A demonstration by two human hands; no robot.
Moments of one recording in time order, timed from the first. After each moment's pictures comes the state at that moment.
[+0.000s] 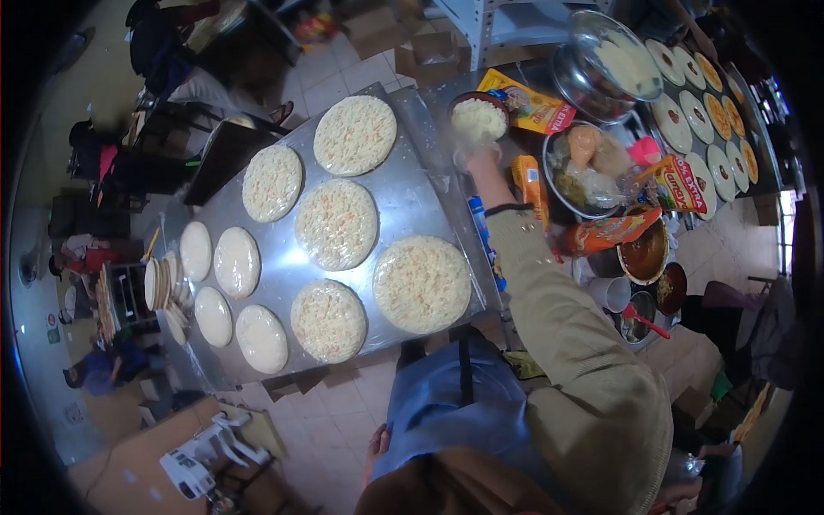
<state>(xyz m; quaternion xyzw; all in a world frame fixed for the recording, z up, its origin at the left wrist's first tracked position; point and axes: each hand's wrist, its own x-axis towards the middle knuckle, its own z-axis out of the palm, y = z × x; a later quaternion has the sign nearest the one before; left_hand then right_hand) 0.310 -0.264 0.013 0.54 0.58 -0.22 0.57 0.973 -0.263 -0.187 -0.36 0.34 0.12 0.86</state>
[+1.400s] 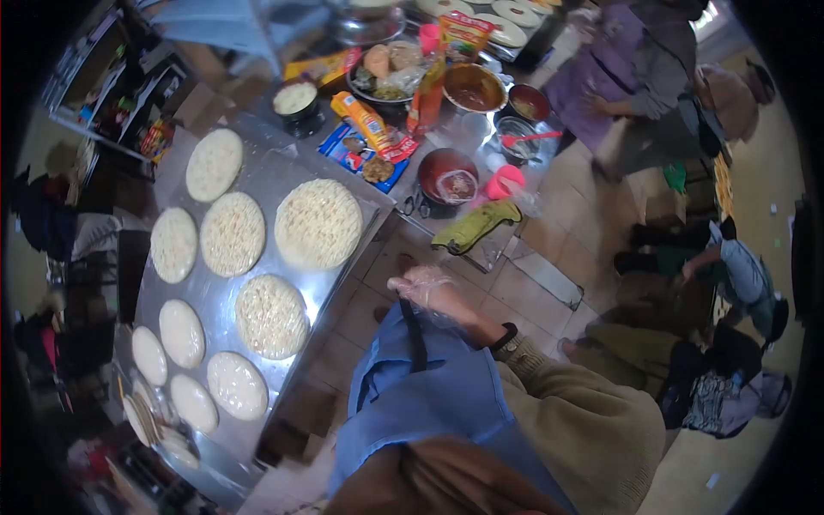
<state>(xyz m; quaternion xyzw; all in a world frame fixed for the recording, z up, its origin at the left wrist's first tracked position) 0.147 -0.060 -0.103 0.74 0.29 -0.42 0.43 0.462 -0.425 -0.024 -0.89 0.01 0.25 0.38</state>
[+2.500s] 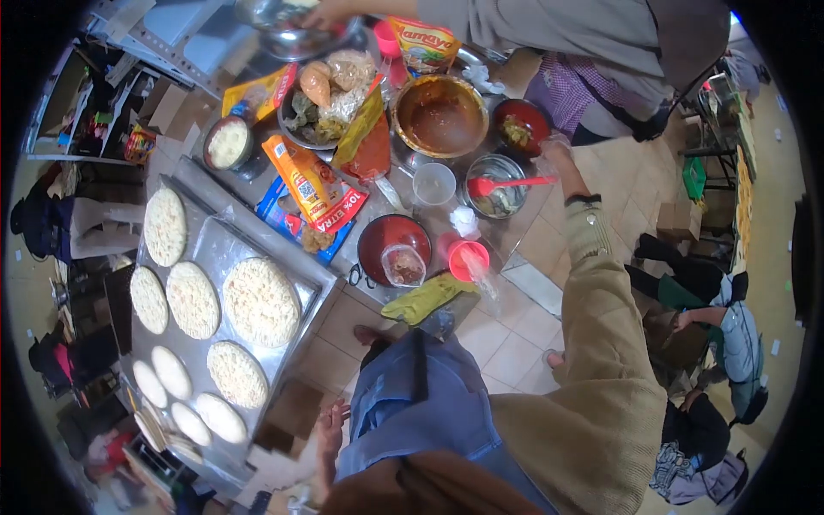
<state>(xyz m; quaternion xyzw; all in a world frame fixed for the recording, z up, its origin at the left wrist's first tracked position) 0.378 -0.287 -0.009 0.69 0.33 -0.34 0.54 0.797 -0.980 -0.181 -0.95 0.25 0.13 0.13</state>
